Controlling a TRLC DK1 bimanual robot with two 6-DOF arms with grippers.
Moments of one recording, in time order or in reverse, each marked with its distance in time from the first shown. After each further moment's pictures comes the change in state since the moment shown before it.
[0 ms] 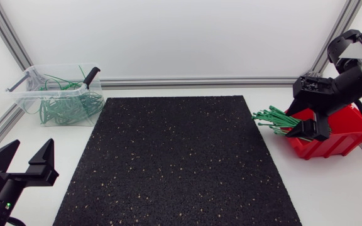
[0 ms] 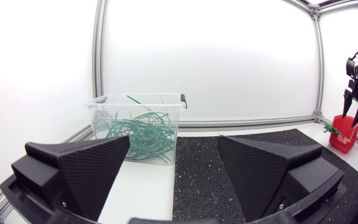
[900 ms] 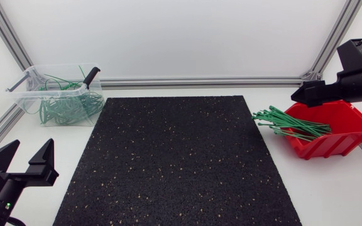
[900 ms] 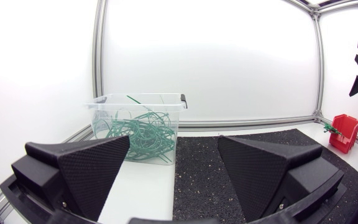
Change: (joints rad) left arm 0.001 0.000 0.000 0.000 0.000 0.000; right arm -0.006 -0.358 -0.144 0.274 0.024 1.077
